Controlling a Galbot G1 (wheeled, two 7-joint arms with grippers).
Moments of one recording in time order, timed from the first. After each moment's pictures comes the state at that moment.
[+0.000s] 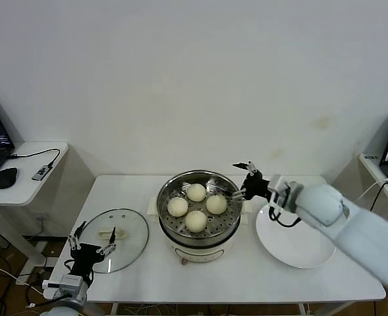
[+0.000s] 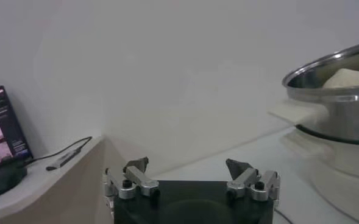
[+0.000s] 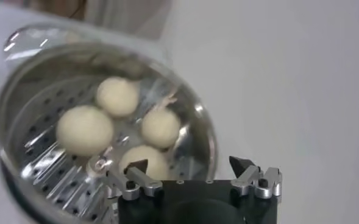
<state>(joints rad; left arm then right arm) 1.55 -1.20 -0.61 -1.99 -0.02 0.08 -0.07 -0.53 0.65 -0.19 1.85 0.42 -0.24 -0.27</state>
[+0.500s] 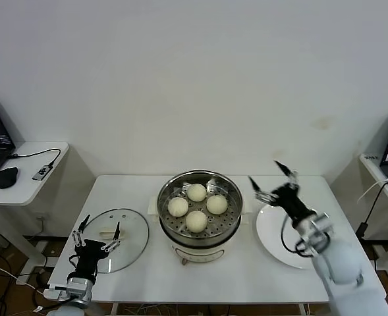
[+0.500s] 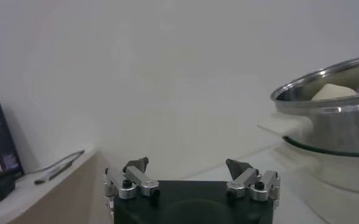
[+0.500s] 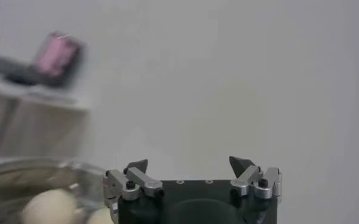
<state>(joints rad) 1.52 -1.22 -0.59 -1.93 0.12 -0.08 -0.10 -1.23 1.15 0.61 1.95 0.20 0.00 -0.24</state>
